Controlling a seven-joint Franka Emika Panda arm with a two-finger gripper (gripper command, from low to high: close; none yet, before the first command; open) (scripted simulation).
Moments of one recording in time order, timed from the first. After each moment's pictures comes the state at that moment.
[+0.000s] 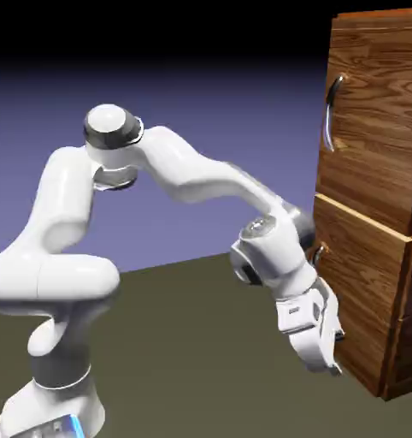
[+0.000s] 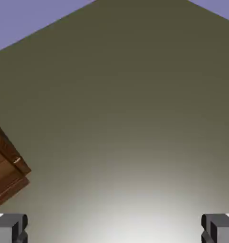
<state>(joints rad) 1.26 1.02 -1.62 -2.43 1.81 2.52 -0.07</state>
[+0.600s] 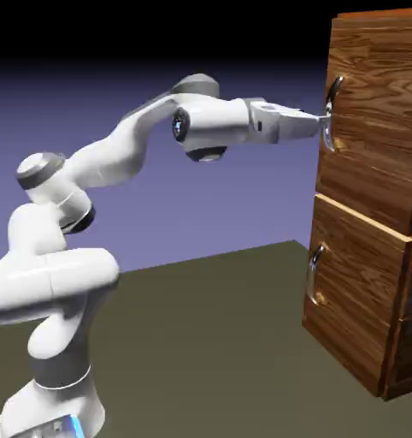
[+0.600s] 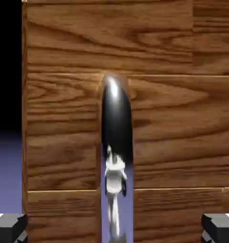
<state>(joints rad) 1.54 1.48 -2.07 -2.21 2.39 2.38 -0.30</state>
